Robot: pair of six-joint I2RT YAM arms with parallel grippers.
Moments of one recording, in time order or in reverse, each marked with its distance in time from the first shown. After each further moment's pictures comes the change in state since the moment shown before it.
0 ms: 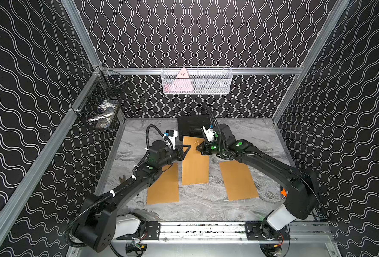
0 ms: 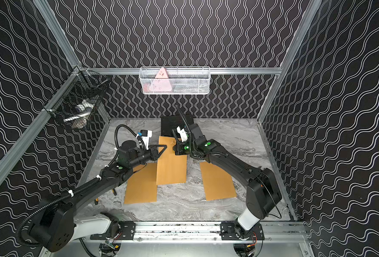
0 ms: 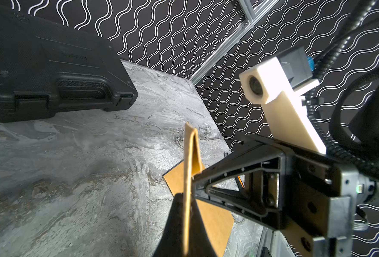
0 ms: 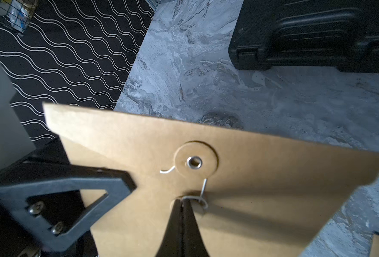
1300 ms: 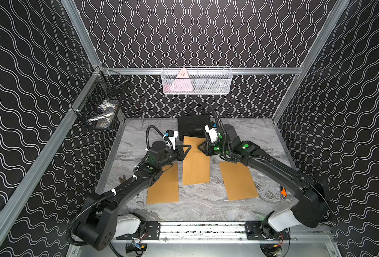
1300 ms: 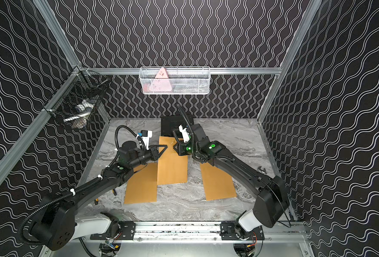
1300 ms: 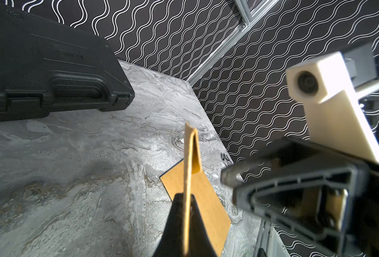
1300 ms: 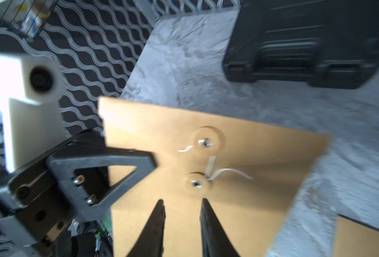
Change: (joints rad) left arm 0.000 0.014 -0.013 0.042 0.008 -0.025; right arm 0.002 -0.115 -0.027 -0.048 0.113 -0.021
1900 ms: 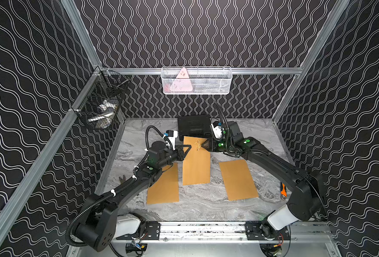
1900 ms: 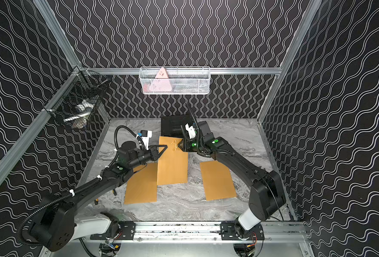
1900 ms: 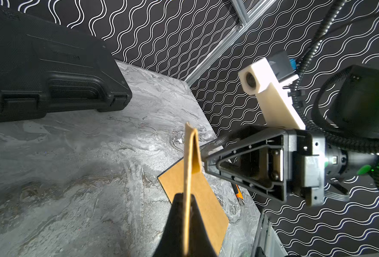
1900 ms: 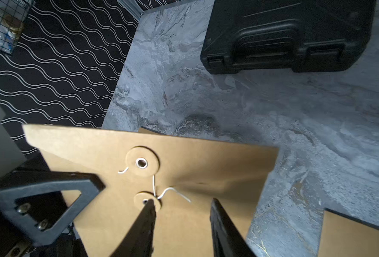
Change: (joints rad) left arm 0.000 -0.009 -0.003 0.005 0.011 -0.003; right arm -0.101 0.077 0.014 -0.003 -0.146 0.008
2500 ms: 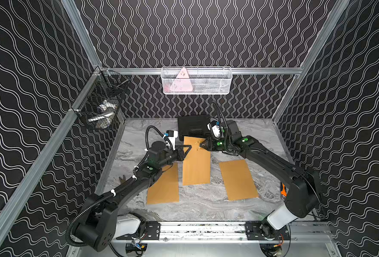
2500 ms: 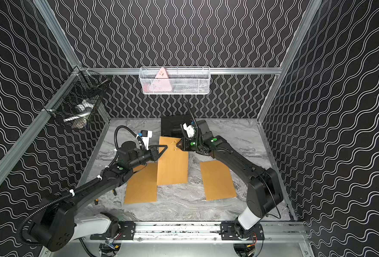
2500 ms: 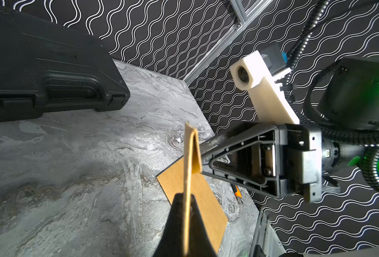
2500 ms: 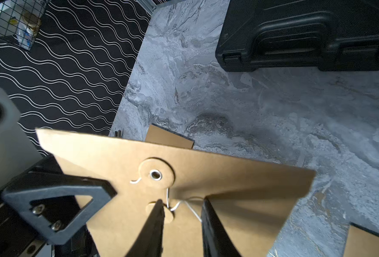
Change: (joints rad) left arm 0.000 0.000 -0.001 0.003 0.008 0.000; right arm -0.005 0.036 0.026 0.013 -0.071 0.001
